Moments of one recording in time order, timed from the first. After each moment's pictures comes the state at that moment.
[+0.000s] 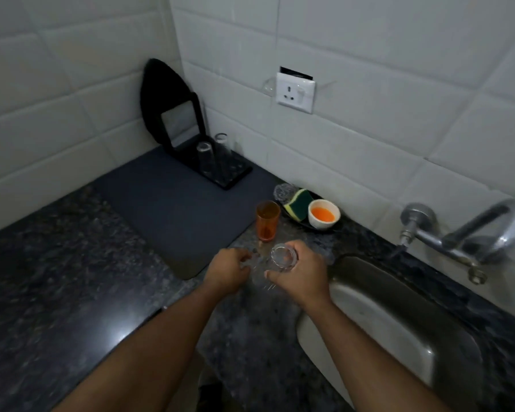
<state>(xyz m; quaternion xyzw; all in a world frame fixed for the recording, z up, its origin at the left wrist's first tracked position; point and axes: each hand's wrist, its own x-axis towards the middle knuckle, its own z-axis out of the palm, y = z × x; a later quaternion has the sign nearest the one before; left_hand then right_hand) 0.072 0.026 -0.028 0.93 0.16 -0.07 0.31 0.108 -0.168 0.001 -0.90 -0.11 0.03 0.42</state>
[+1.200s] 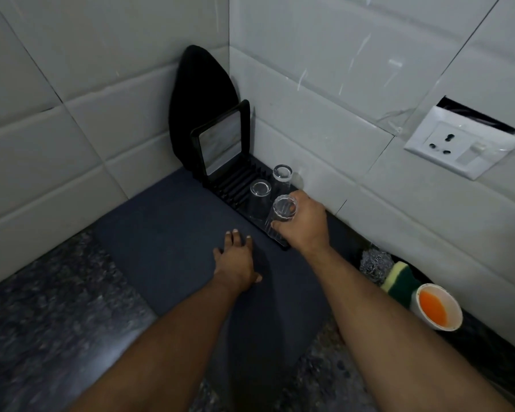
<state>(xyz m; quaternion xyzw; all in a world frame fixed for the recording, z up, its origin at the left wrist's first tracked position) 0.302 0.292 -0.108 0.95 0.16 -0.24 0.15 0.393 0.160 -0.024 -0.92 -0.14 0.00 0.35</state>
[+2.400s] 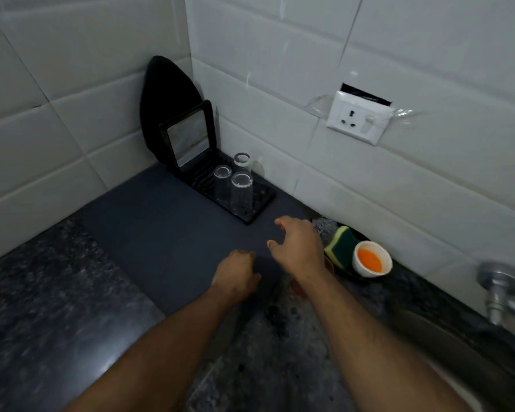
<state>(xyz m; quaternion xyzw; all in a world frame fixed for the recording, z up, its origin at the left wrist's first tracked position) 0.212 0.167 -0.069 0.96 0.09 -0.13 0.22 0.273 0.025 0.019 -0.96 -0.17 0.04 0.22</state>
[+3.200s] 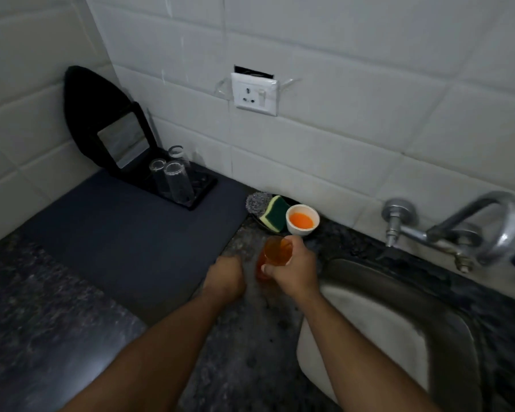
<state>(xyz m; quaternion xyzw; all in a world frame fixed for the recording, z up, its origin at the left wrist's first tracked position) 0.171 0.018 -0.059 0.97 0.07 -0.17 0.15 0.179 -0.156 -0.022 -0.89 0.05 0.06 0.45</state>
